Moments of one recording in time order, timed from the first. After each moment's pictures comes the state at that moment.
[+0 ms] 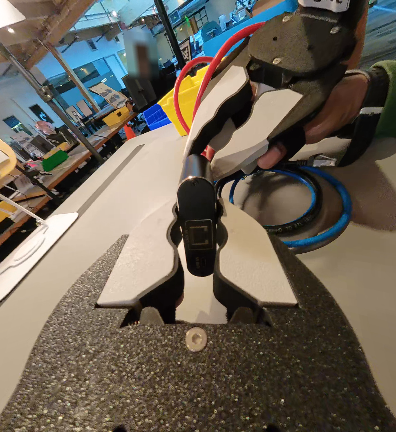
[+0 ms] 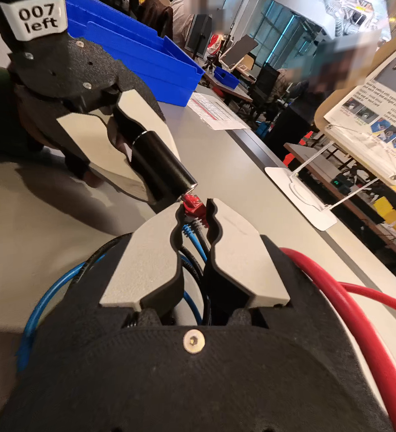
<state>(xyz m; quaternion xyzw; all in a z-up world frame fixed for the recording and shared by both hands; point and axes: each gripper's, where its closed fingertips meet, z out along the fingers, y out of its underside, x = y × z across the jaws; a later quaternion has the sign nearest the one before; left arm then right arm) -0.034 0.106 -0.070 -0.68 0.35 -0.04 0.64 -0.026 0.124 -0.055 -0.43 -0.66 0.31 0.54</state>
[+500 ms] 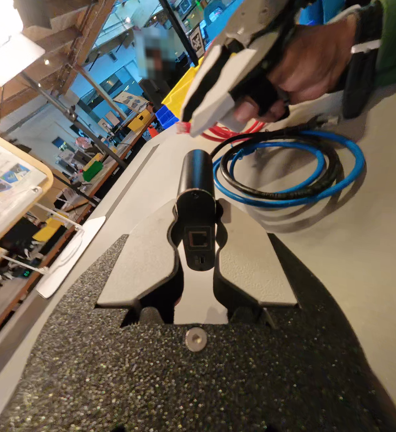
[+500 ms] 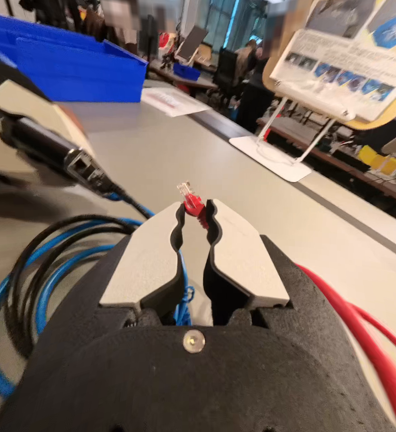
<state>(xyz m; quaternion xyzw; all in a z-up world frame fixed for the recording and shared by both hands) -0.023 0.090 -0.079 -0.66 0.38 0.06 0.64 0.024 0.183 -0.057 -0.51 -0.57 0.34 0.54</state>
